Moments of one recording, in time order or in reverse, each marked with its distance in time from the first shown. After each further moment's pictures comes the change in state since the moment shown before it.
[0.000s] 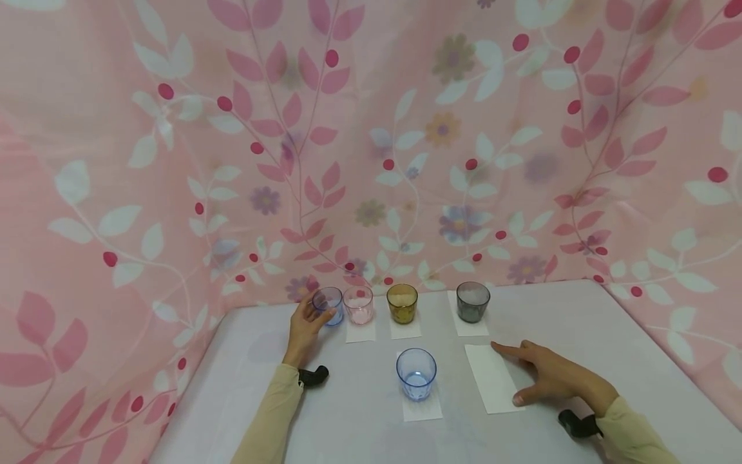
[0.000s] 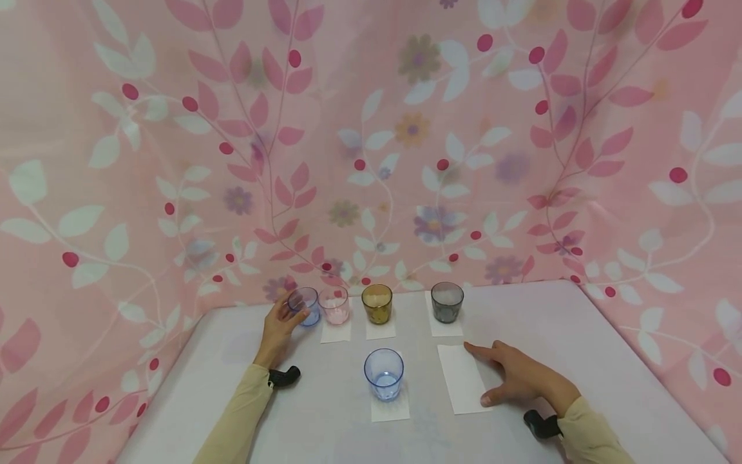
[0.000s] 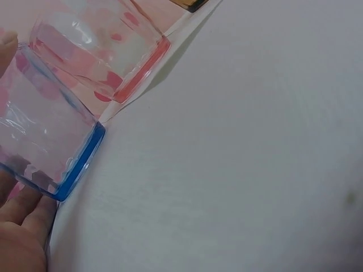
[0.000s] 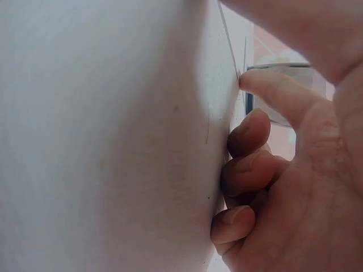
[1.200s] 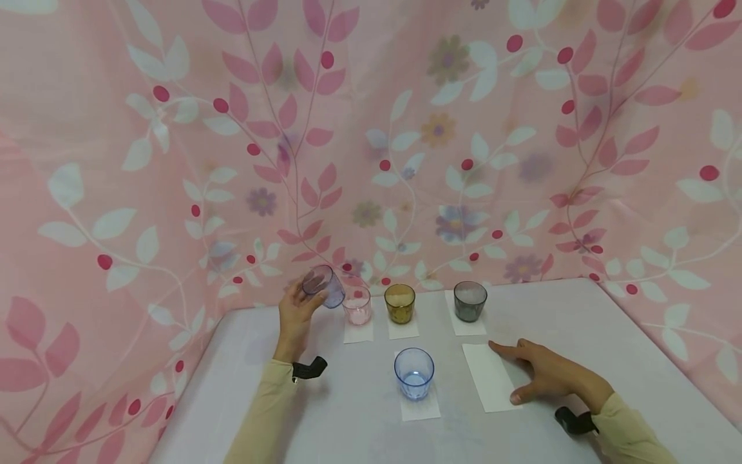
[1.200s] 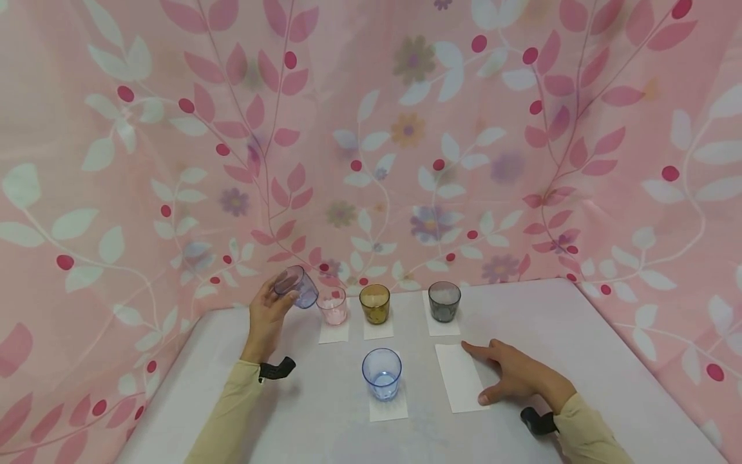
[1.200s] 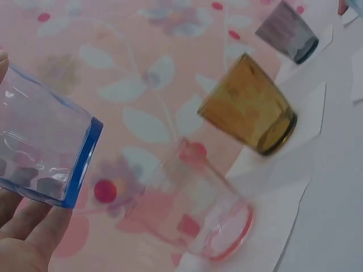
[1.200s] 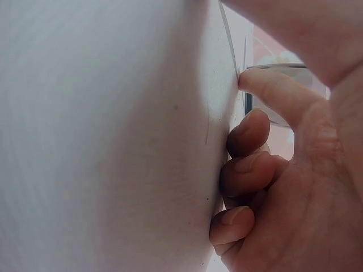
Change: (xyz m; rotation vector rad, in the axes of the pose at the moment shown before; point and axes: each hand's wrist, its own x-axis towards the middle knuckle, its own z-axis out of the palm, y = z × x) left_hand -0.006 0.077 0.019 -0.289 -0.014 0.141; right_hand 0.000 -0.004 -0.002 0.009 -0.022 0.051
